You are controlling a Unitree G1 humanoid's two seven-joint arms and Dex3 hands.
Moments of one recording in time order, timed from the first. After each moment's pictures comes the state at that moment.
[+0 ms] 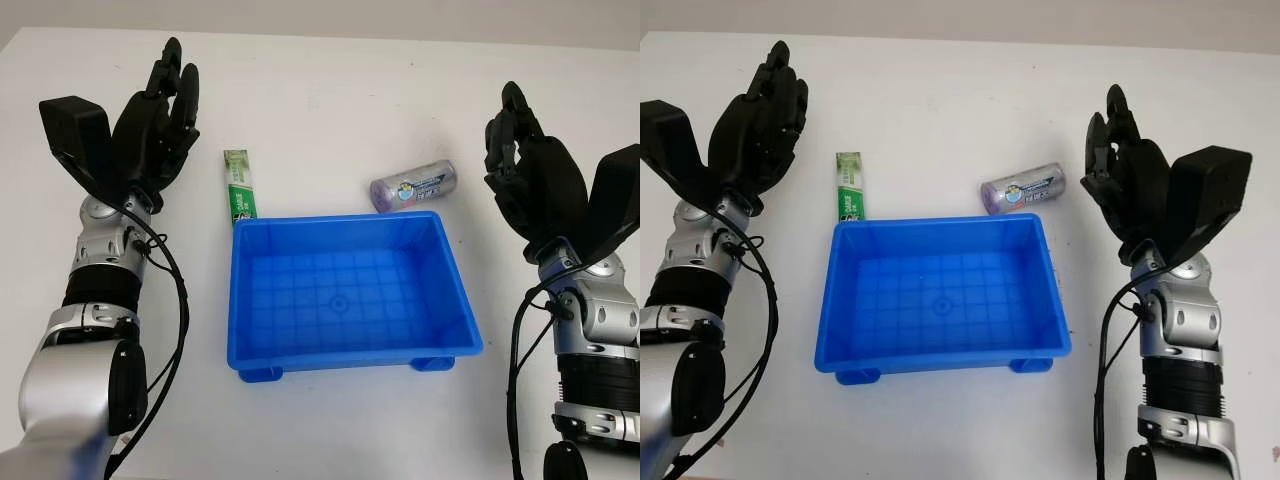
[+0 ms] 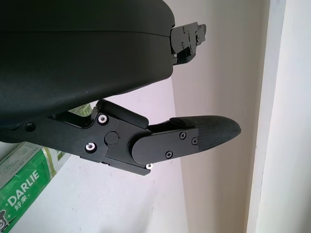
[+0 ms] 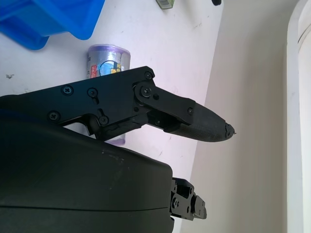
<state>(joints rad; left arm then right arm) -0.92 0.36 0.24 0.90 -0.20 -0.16 -0.41 -0.51 -0.36 -0.25 0.13 0.23 0.28 0.24</state>
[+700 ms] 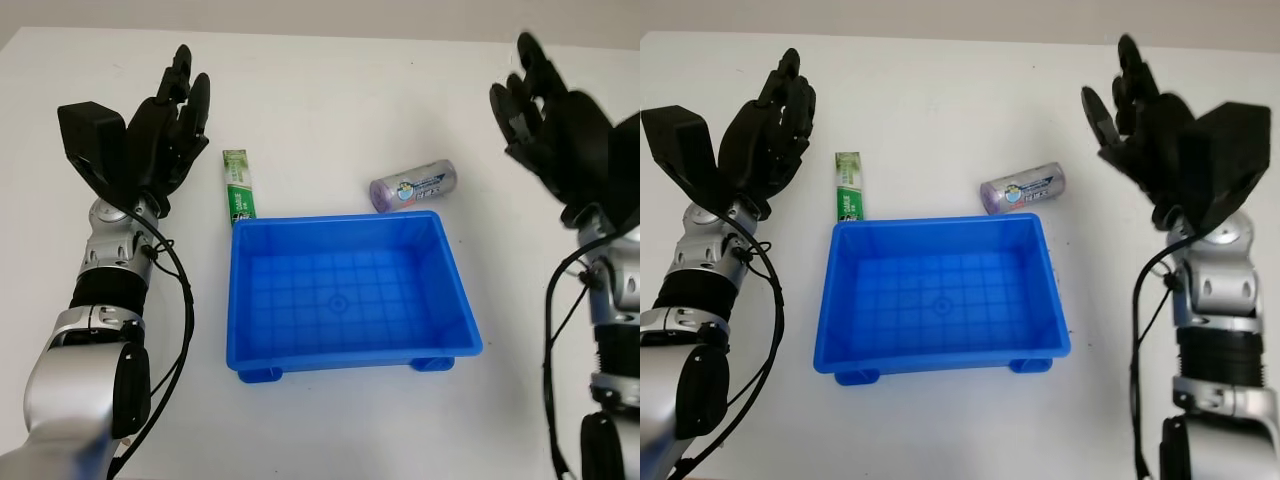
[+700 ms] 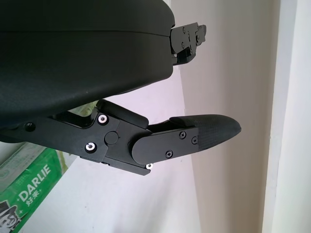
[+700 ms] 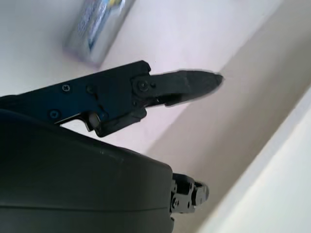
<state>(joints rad) -0.90 0.34 0.21 0.91 -0.17 -0.19 -0.36 -0.71 -0.64 -0.14 0.21 -0.09 0.12 0.29</state>
